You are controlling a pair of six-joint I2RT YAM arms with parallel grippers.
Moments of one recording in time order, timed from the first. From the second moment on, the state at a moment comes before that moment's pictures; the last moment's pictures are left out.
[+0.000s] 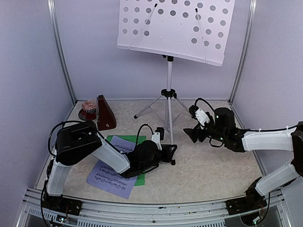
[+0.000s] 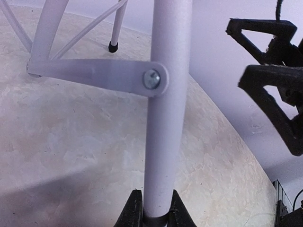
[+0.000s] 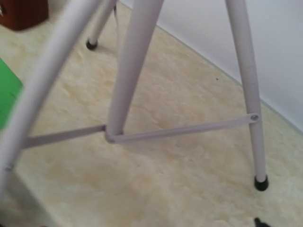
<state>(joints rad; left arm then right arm) -1.11 2.22 1.07 0.95 -0.25 -0.66 0.59 1.36 0.65 0.37 -0.02 -0.31</state>
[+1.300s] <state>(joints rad) -0.74 1.21 0.45 0.33 -0.15 -0.67 0.81 1.37 0.73 0.37 -0.22 0.17</state>
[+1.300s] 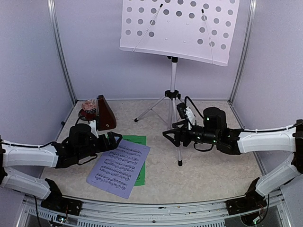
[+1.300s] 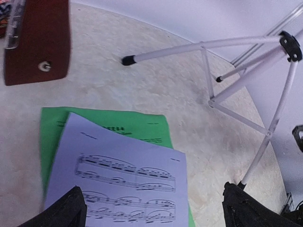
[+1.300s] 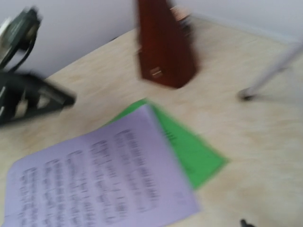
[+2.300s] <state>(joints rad) -0.38 1.15 0.13 0.39 0.23 -0.75 1.07 2.10 1.16 0.33 -0.29 0.23</state>
